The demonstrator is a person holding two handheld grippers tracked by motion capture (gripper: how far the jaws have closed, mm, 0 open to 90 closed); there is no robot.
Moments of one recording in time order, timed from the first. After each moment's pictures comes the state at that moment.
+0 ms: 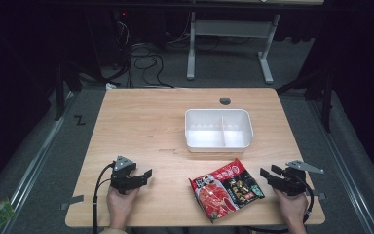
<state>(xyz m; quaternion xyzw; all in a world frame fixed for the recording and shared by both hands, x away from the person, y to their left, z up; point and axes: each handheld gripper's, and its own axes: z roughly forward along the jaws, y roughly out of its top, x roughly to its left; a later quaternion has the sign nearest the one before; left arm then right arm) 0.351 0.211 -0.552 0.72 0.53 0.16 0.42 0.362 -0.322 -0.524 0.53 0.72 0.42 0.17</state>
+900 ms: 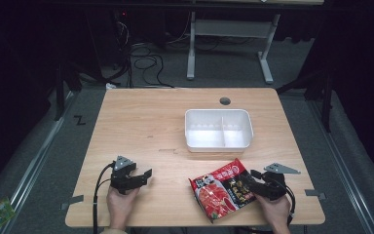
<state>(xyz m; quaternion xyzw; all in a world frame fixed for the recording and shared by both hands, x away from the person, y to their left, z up) 0.351 0.212 -0.552 0.72 0.54 0.16 0.42 0.354 -0.266 -0.529 0.49 0.76 0.41 0.13</state>
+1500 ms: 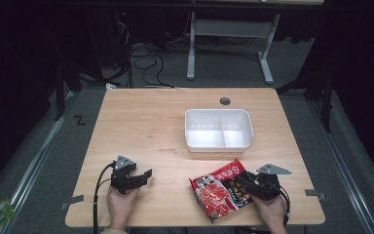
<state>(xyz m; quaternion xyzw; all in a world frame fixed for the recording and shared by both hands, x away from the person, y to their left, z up) 0.352 0.211 -0.552 0.72 0.54 0.16 0.42 0.355 -0.253 -0.536 0.46 0.79 0.39 0.14</state>
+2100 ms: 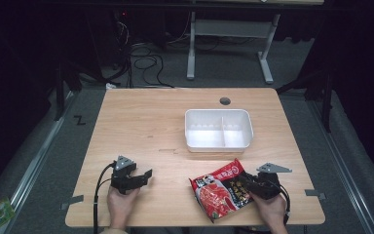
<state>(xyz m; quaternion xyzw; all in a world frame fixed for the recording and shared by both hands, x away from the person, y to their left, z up) 0.352 0.209 -0.552 0.72 0.53 0.16 0.41 0.358 -0.254 -0.535 0.46 0.79 0.39 0.12</state>
